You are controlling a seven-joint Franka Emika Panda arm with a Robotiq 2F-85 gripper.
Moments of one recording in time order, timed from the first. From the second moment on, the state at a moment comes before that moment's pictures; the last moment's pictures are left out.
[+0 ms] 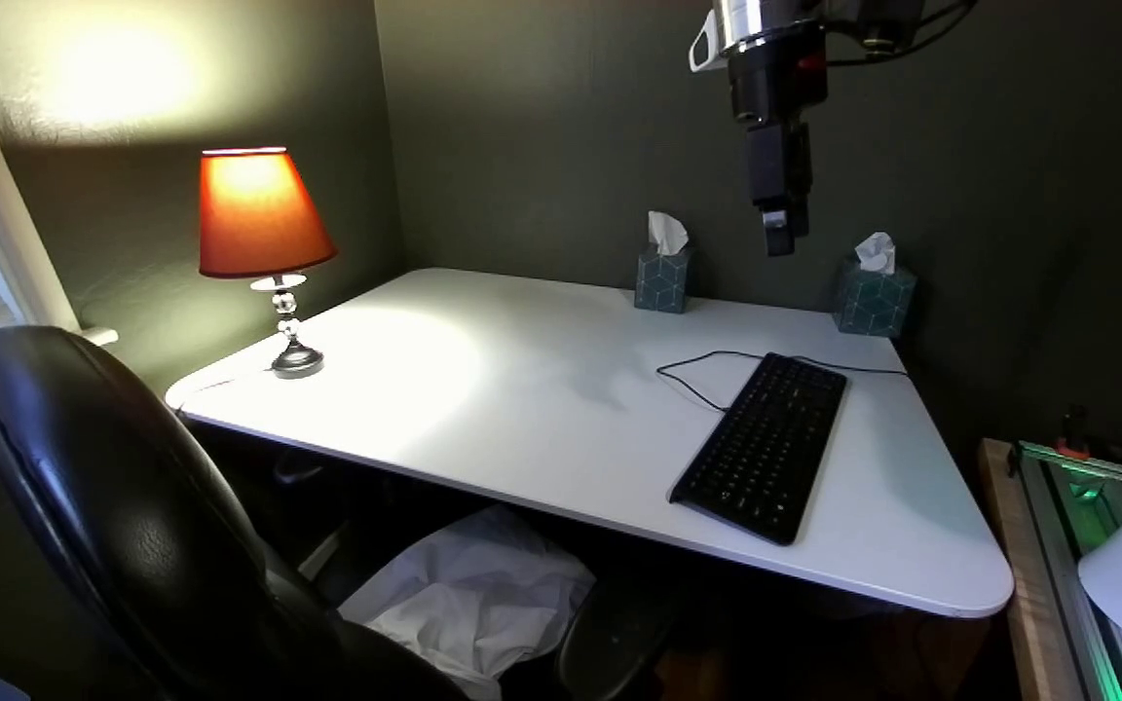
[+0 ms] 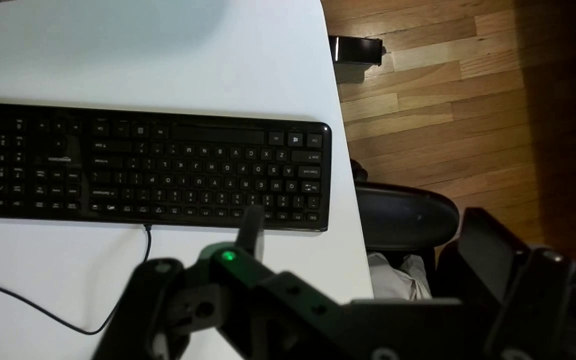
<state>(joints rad) 0.02 -0.36 0.05 -2.37 0.04 1.77 0.01</state>
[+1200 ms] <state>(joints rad) -0.01 -0.19 -0.02 -2.49 -0.06 1.93 -0.08</state>
